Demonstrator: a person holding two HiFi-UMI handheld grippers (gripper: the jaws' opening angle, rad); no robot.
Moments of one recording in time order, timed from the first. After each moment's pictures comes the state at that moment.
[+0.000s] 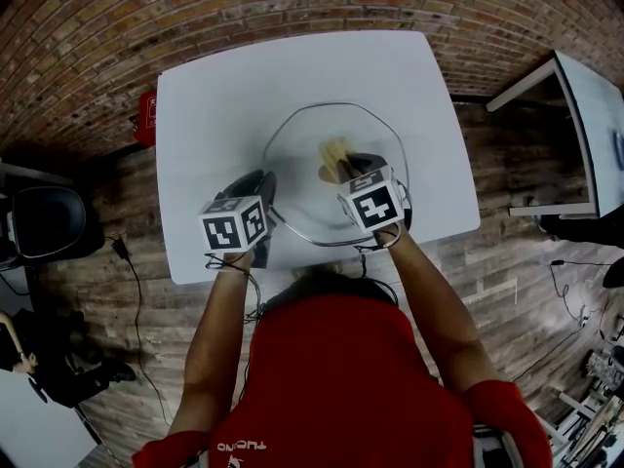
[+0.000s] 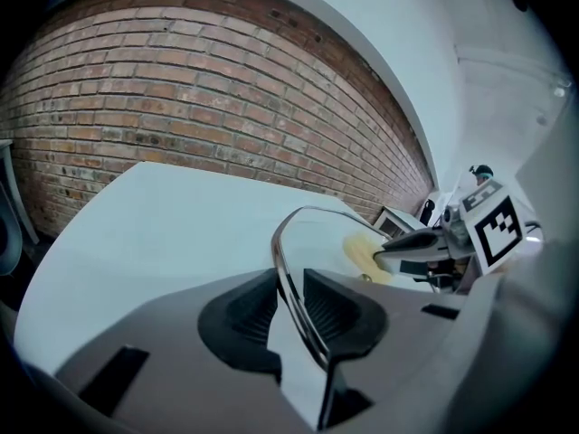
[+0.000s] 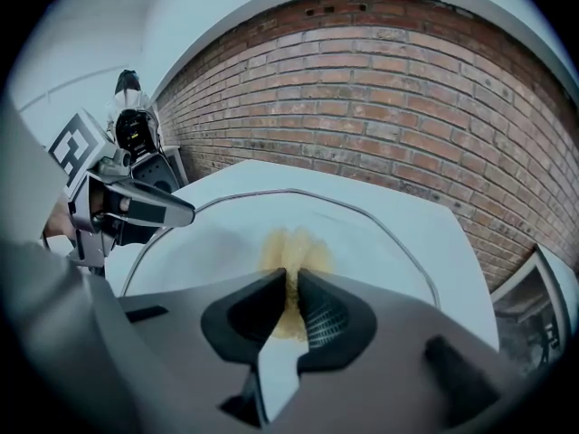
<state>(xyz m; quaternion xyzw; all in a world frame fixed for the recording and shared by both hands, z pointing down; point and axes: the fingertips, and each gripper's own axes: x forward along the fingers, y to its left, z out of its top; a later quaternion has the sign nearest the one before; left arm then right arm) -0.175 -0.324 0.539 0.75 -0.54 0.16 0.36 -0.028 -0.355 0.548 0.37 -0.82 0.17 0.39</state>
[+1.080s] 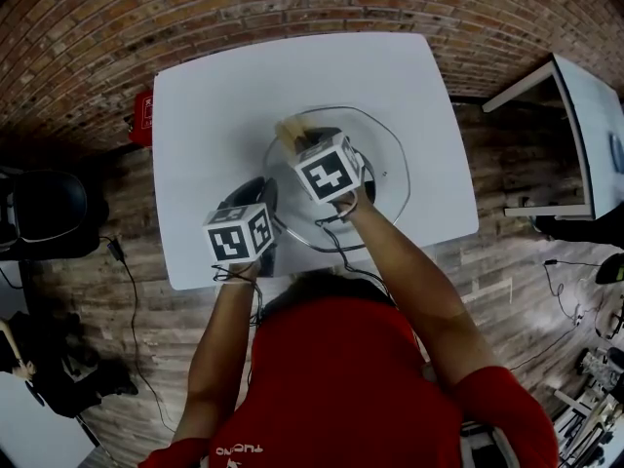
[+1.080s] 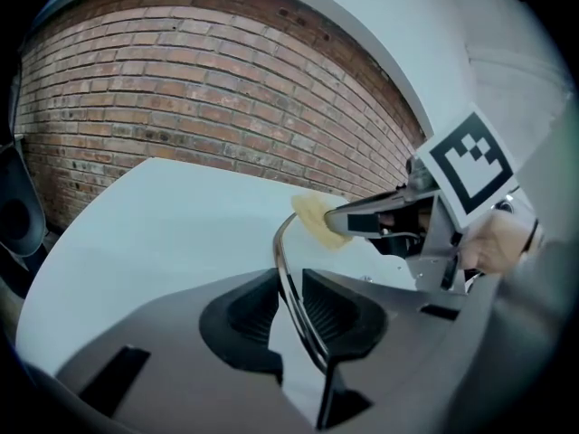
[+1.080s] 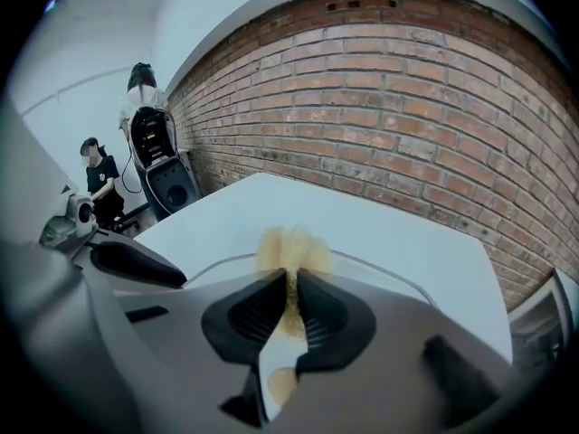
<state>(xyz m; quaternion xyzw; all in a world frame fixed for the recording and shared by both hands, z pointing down) -0.176 -0.322 0.538 0.73 -0.55 0.16 0.37 -0.117 -0.407 0.528 0.35 -0.84 0.16 0.39</state>
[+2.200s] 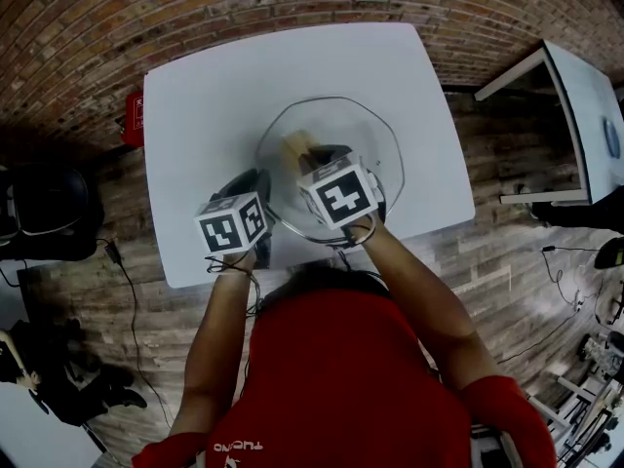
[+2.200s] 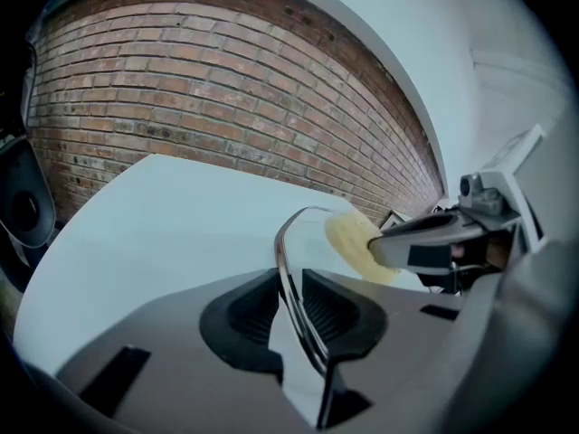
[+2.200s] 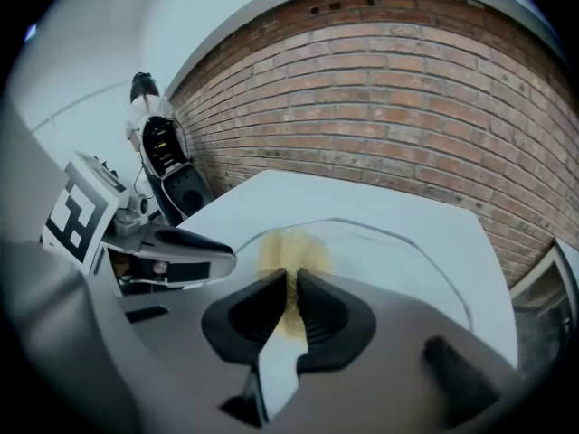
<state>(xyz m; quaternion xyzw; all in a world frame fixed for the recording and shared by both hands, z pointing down) -0.176 -0.325 0.535 0.72 -0.55 0.16 0.38 -0.092 -0.349 0.512 0.35 -0.83 0.21 0.38</state>
